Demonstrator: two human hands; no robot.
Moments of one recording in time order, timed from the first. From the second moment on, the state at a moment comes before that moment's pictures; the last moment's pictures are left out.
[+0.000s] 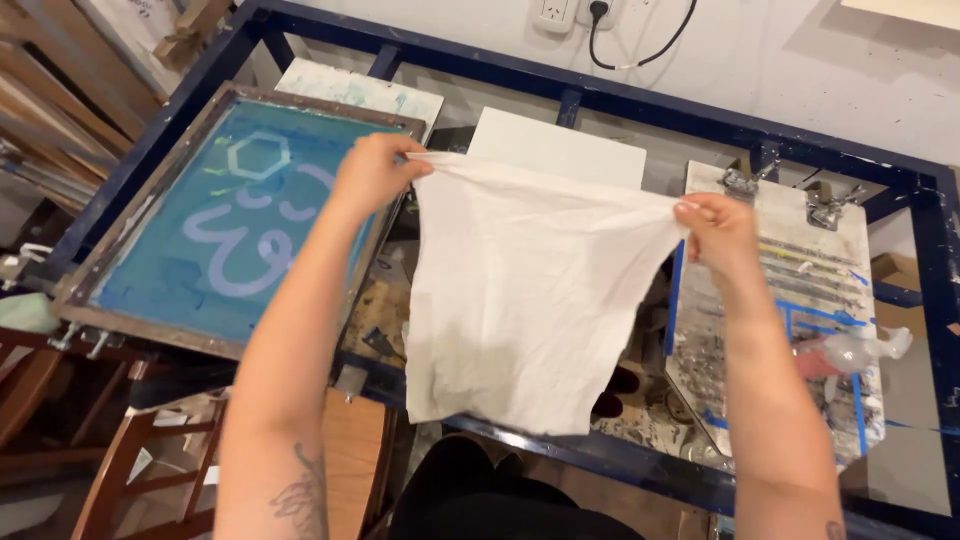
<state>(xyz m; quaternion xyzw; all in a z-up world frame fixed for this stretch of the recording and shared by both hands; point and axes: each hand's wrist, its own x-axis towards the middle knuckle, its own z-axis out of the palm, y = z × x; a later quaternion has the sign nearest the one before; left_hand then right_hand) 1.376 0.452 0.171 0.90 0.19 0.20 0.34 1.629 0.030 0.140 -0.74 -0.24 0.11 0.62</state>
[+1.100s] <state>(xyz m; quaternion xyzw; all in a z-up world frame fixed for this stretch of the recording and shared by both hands) 1.633 0.533 -0.077 0.85 0.39 0.06 0.35 1.800 0.172 -0.083 -0.94 -0.01 0.01 0.35</state>
